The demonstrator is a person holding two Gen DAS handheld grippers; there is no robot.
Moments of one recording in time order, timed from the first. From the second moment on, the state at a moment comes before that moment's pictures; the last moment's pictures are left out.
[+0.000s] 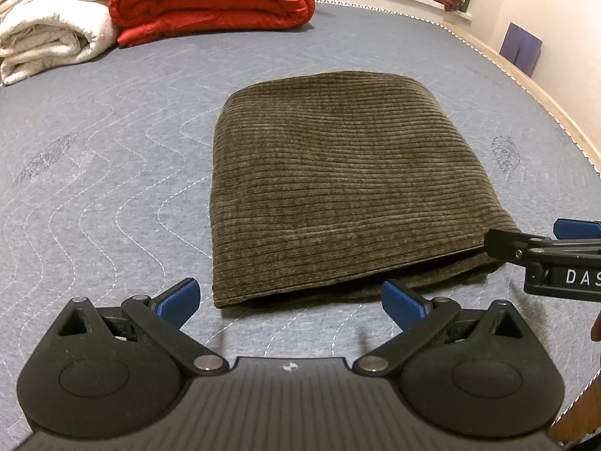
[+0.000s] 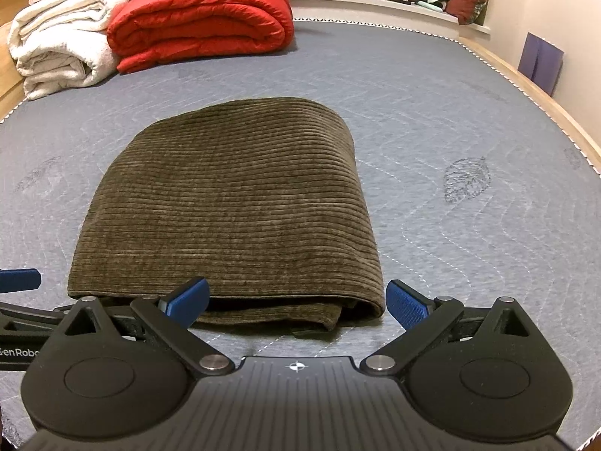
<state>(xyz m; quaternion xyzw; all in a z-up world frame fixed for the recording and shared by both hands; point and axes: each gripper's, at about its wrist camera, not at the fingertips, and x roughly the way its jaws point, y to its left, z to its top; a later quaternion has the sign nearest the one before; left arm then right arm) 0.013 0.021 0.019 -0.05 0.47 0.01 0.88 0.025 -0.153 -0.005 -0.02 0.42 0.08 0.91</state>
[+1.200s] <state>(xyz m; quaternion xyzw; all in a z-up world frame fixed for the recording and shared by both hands) 0.012 0.020 0.022 -0.05 0.46 0.00 0.89 0.024 -0.151 -0.008 -0.03 0.42 0.08 0.91</state>
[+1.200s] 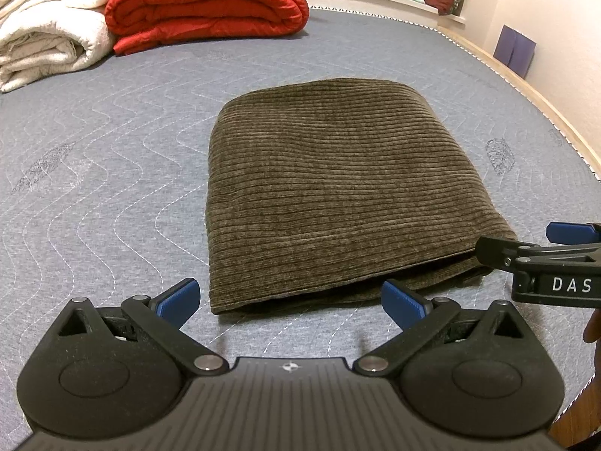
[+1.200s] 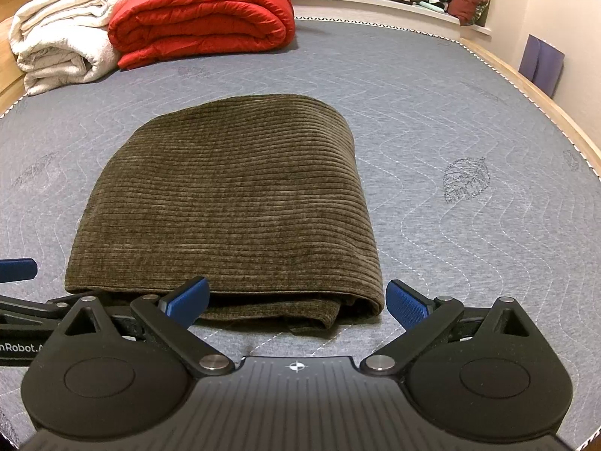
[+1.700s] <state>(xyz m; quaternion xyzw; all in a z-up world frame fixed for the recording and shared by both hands) 0.013 0.020 0.023 -0.05 0.46 0.00 0.89 0.024 -0.152 -0.007 -0.03 0.42 0.08 0.91</state>
